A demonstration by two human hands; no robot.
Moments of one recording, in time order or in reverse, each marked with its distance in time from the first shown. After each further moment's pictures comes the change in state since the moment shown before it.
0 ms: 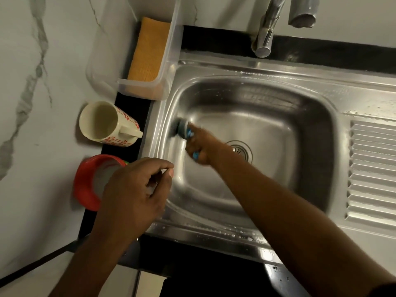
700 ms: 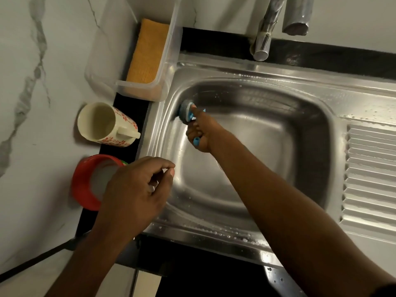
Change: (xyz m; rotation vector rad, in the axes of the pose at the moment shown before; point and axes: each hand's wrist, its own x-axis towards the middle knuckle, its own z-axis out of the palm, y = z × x) left_hand 0.004 0.005 0.006 0.012 -0.002 0.007; right_hand -0.018 -0.028 0.014 0.076 0.007 -0.062
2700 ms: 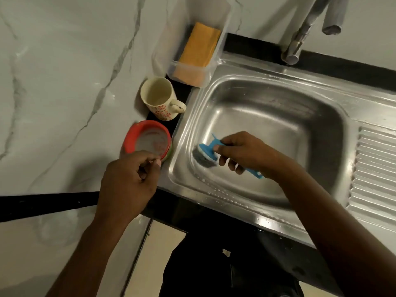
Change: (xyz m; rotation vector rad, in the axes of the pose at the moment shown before) left_hand -0.097 -0.040 -0.050 0.041 0.261 -0.160; right_hand -0.156 0.068 -0.010 -1.312 -0.044 -0.409
